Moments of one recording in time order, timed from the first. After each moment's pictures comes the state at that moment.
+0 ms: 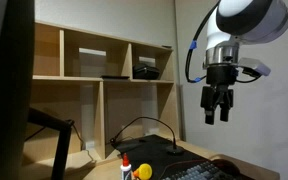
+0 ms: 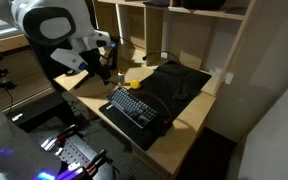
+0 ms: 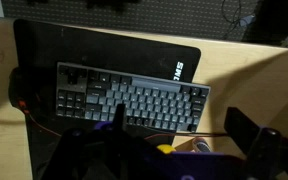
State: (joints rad) arm -0.01 -0.68 -0.07 -2.78 0.02 2.24 -0.13
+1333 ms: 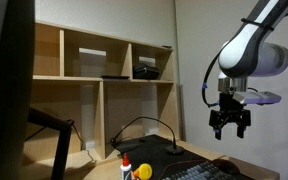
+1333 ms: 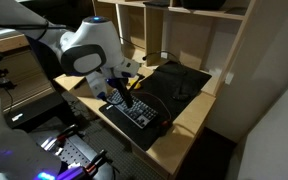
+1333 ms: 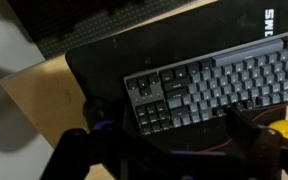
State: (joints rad) arm -0.24 -0.37 -0.13 -2.79 -0.06 2.57 0.09
